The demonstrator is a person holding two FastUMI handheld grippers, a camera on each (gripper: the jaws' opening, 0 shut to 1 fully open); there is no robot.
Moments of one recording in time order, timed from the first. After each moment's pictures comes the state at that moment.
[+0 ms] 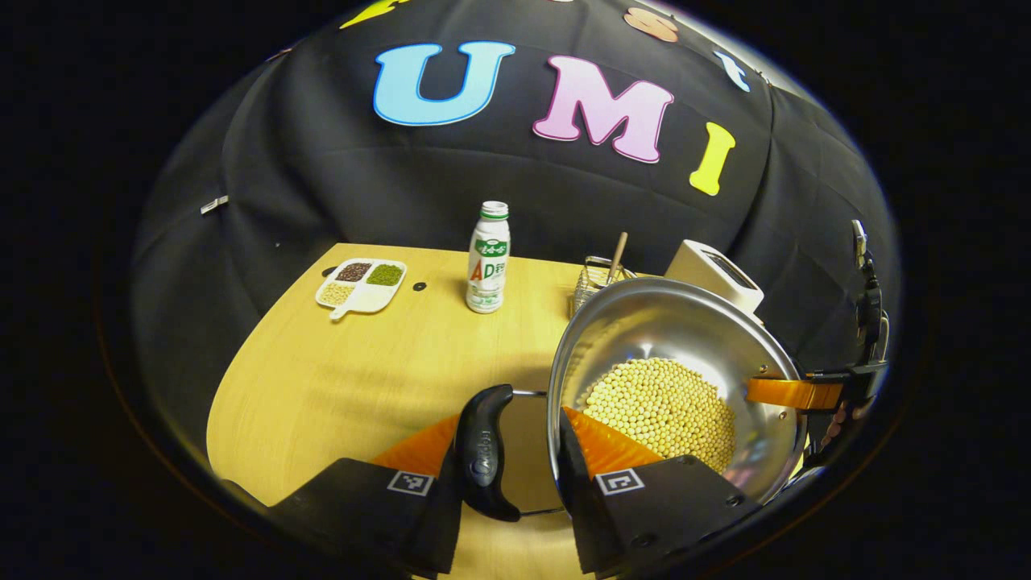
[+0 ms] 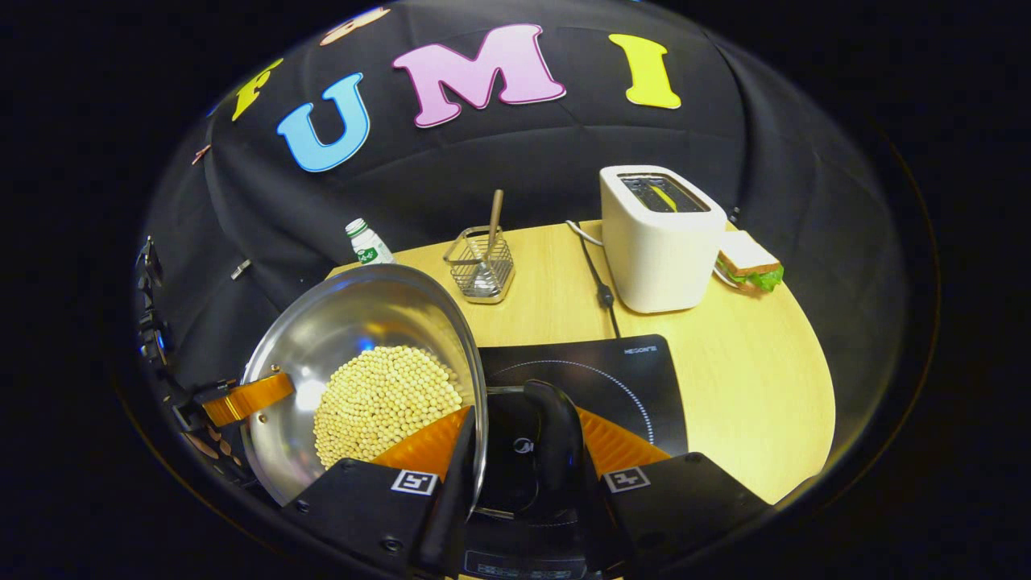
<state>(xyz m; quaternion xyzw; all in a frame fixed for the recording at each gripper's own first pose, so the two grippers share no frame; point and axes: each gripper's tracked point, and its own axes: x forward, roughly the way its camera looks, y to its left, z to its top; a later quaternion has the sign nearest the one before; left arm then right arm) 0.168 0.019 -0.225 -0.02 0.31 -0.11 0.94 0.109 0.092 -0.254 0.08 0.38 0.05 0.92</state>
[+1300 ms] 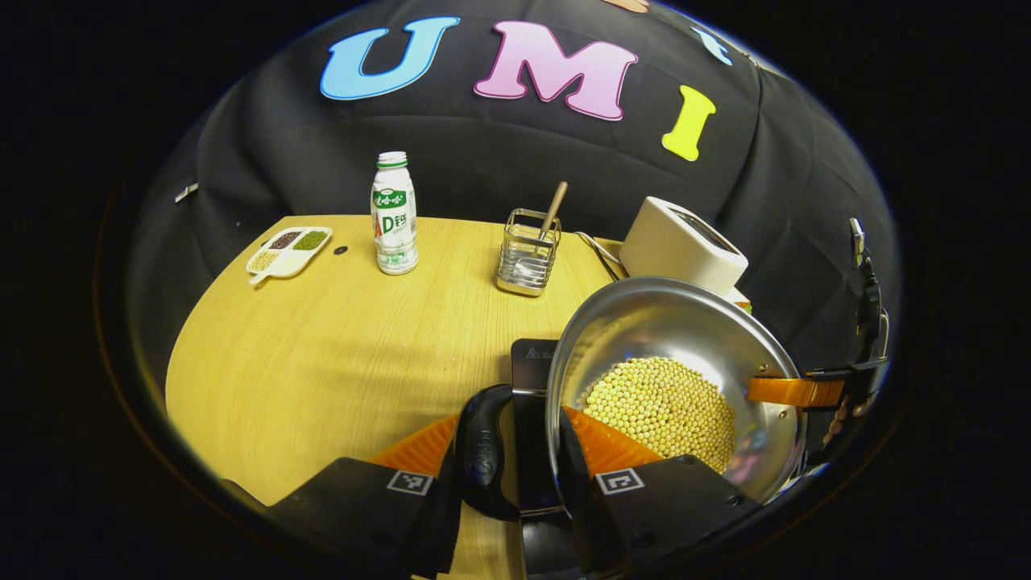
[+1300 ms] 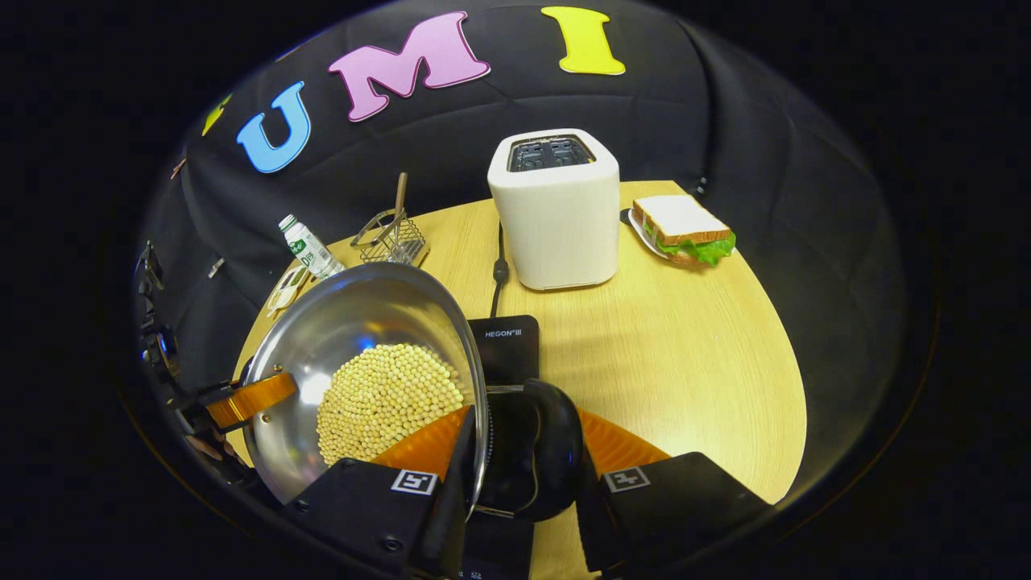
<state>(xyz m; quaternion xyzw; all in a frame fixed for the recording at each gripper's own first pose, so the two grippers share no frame) 0.167 -0.104 -0.289 -0.03 0.35 -0.12 0.93 0.107 -0.036 -0.305 0.08 0.43 0.03 0.90</state>
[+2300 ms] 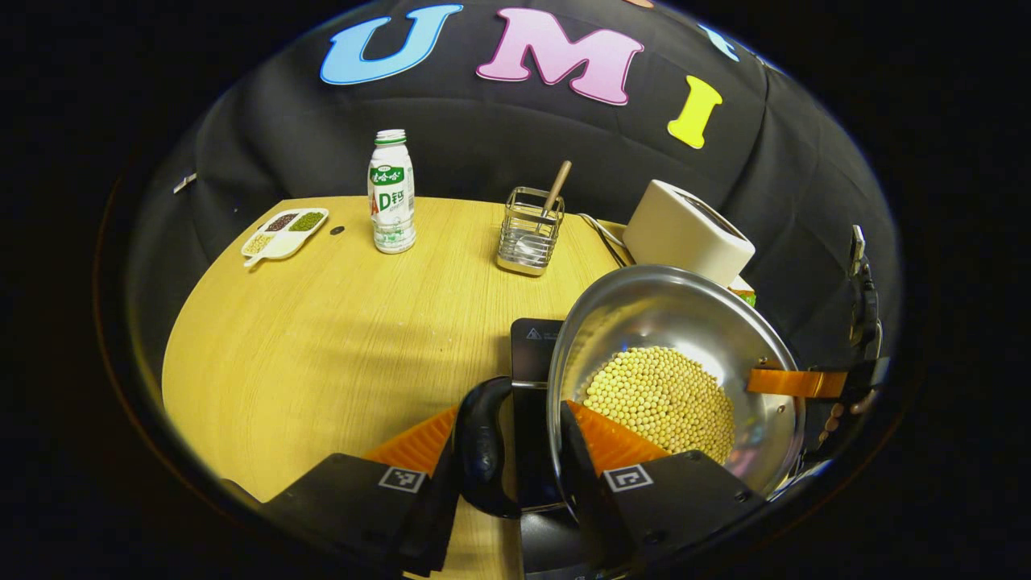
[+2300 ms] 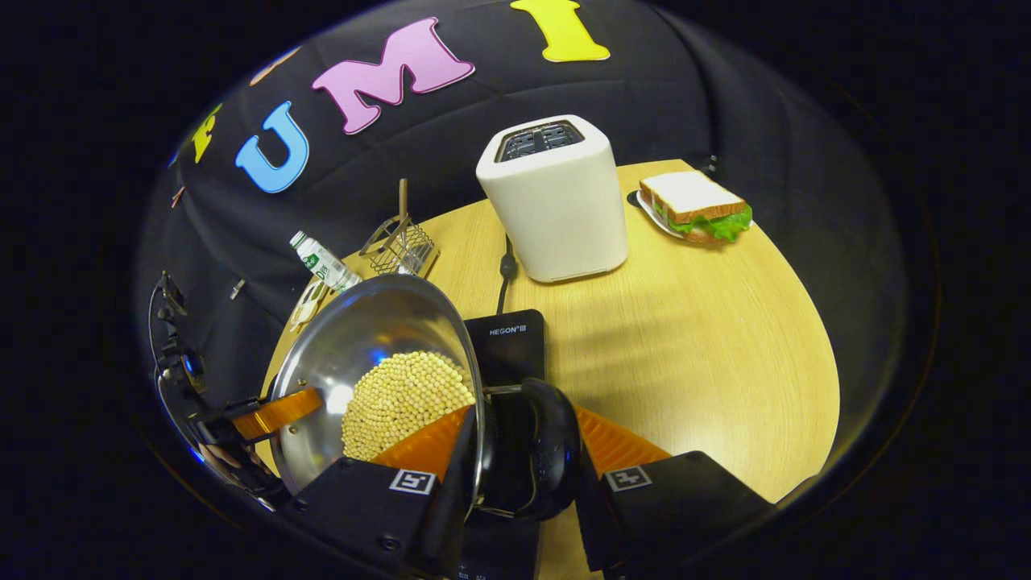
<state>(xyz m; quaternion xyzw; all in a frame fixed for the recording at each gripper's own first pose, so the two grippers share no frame) 0.159 -0.104 -0.300 -0.02 0.38 -0.13 0.92 0.105 -0.036 -0.313 0.14 0.43 0.06 0.89</state>
